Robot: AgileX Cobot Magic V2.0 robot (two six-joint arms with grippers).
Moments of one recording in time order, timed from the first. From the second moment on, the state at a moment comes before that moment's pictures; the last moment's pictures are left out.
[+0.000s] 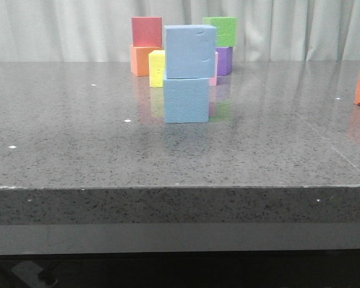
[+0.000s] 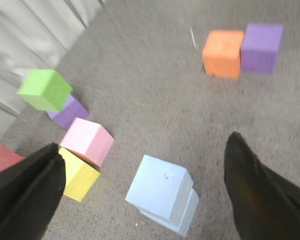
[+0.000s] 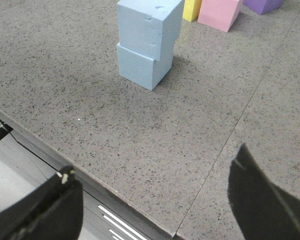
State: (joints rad) left arm -0.61 1.55 -1.94 -0.27 1.02 0.64; right arm 0.66 0.70 -0.72 -0.16 0.61 0.19
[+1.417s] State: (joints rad) left arm -0.61 0.75 -0.90 0.04 0.86 -0.05; right arm 0.66 0.70 -0.72 -0.23 0.69 0.26
